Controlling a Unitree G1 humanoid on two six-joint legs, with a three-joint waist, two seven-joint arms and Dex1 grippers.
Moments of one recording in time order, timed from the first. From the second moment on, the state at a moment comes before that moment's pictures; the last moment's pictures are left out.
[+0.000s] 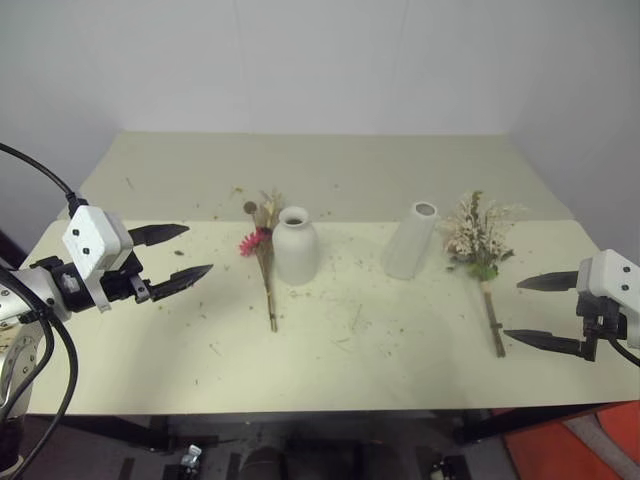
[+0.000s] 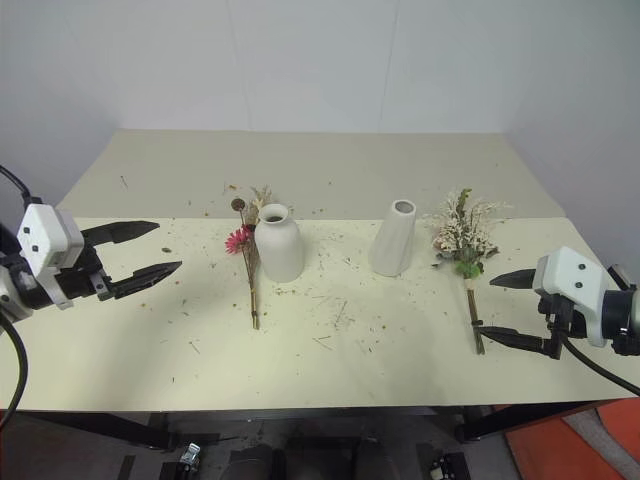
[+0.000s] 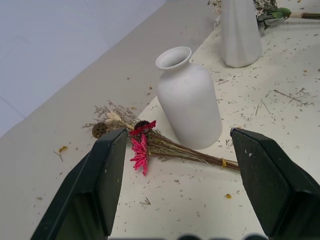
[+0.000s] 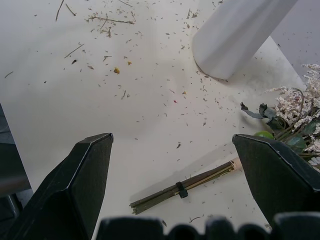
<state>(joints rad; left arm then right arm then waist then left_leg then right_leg) -0.16 0.93 0.41 -0.29 -0.51 0.33 -0.99 -0.01 -1.13 -0.40 -0.14 0.40 0.24 1.26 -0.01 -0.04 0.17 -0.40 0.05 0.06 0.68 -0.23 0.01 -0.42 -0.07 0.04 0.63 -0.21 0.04</state>
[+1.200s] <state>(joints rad) -0.52 0.75 -0.07 -0.20 -0.33 0.33 -1.04 -0.66 -0.84 0.02 0.25 0.21 1.05 0.67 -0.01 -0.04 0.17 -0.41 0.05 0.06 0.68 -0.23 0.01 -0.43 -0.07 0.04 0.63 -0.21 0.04</state>
